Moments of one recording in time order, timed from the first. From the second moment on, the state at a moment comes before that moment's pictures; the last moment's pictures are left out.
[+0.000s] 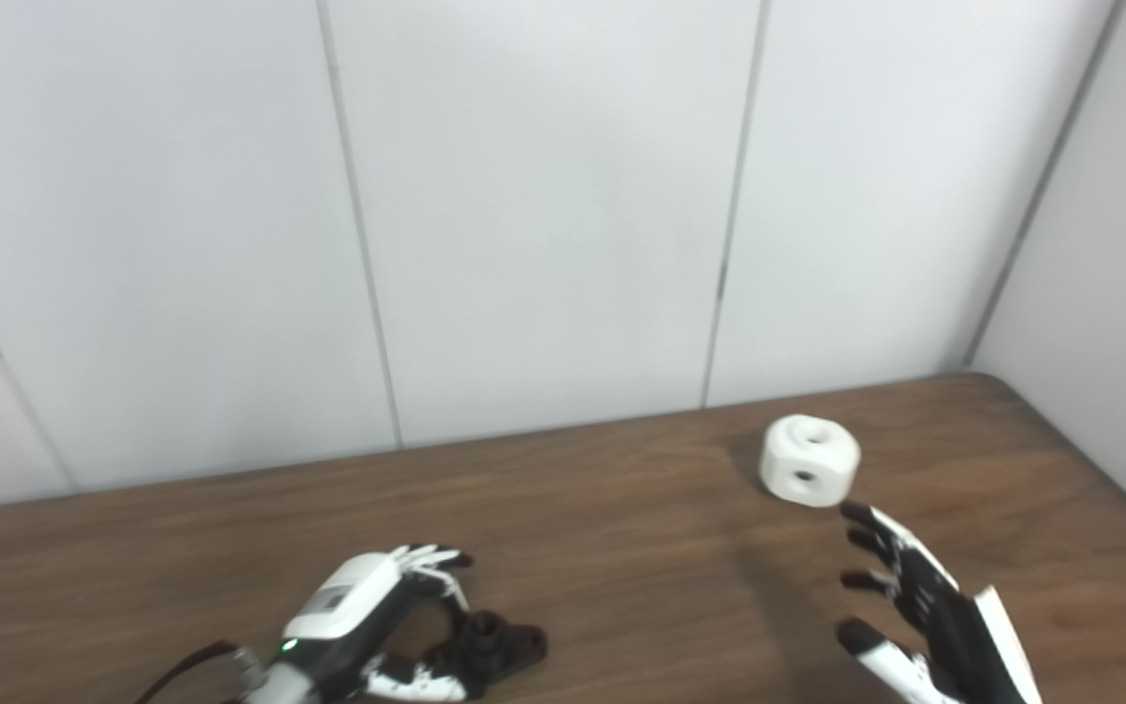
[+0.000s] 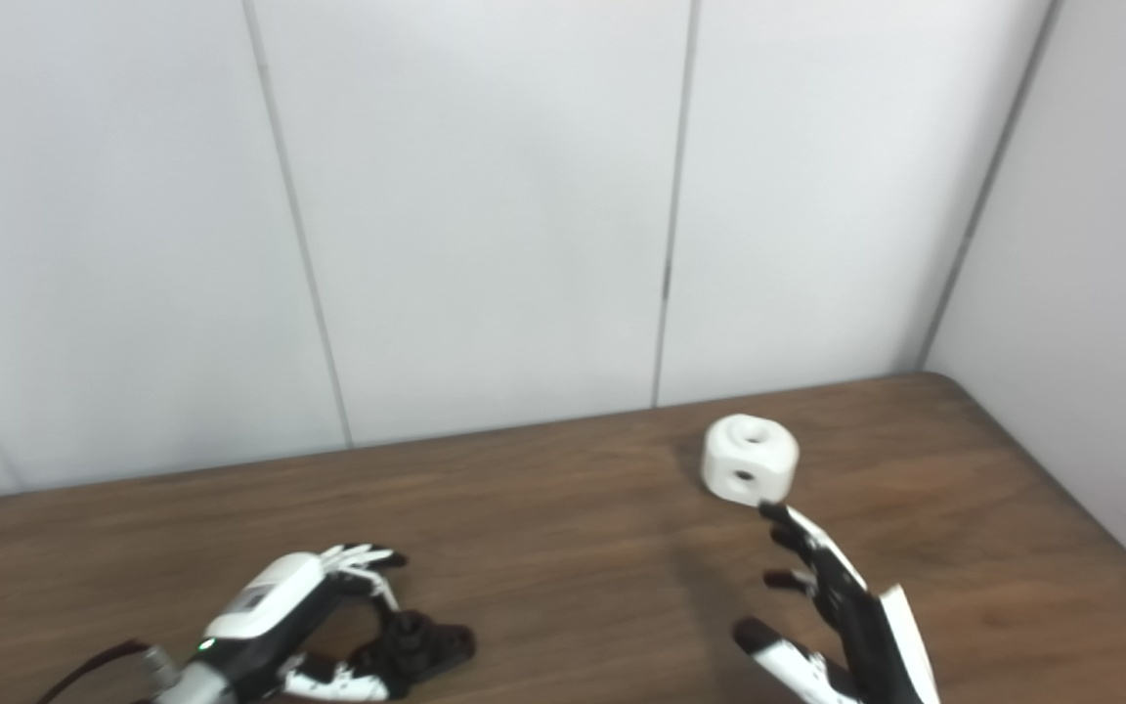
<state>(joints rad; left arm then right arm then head) -0.43 0.37 -0.49 0.27 0.54 -0.25 -0.13 0.24 -0.14 -0.16 -0.52 -0.21 0.01 -0.11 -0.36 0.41</state>
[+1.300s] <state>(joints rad) -0.44 0.38 -0.45 0.35 0.51 -0.37 -0.14 -0.21 -0.45 -0.21 -0.11 -0.51 0.40 0.01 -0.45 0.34</state>
